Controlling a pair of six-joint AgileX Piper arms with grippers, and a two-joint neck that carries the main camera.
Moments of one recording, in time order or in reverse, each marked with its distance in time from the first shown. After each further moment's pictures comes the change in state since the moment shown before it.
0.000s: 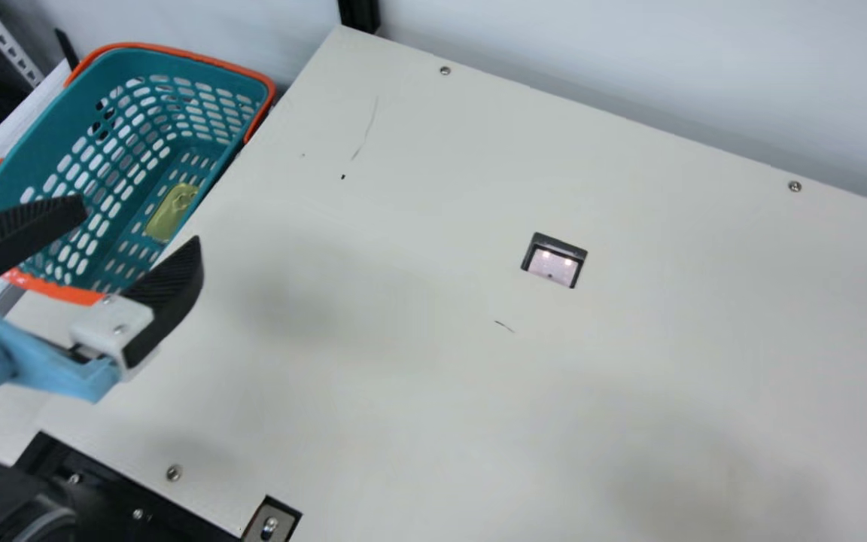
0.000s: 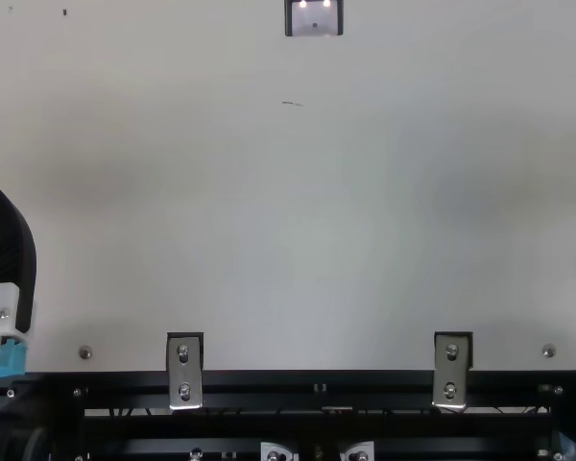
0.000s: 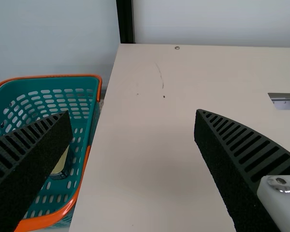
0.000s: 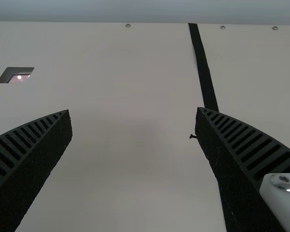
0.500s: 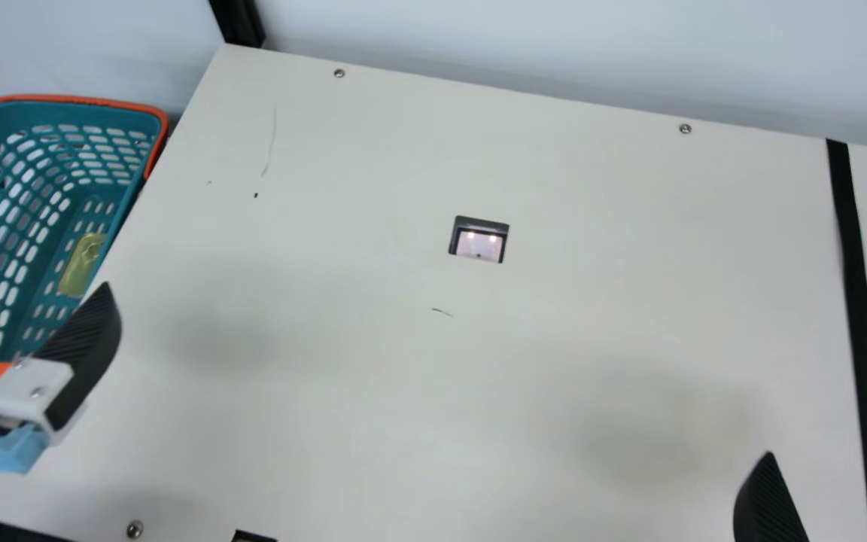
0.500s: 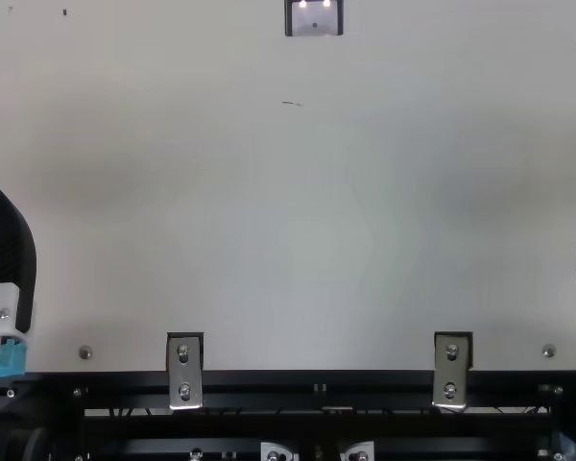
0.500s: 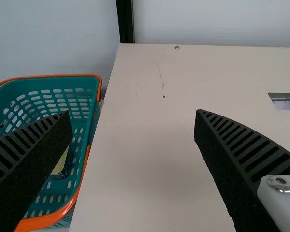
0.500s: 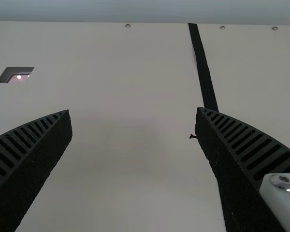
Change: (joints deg) left arm 0.0 0.0 0.0 0.0 0.0 0.0; right arm 0.0 0.0 0.0 -0.1 0.0 0.0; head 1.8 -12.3
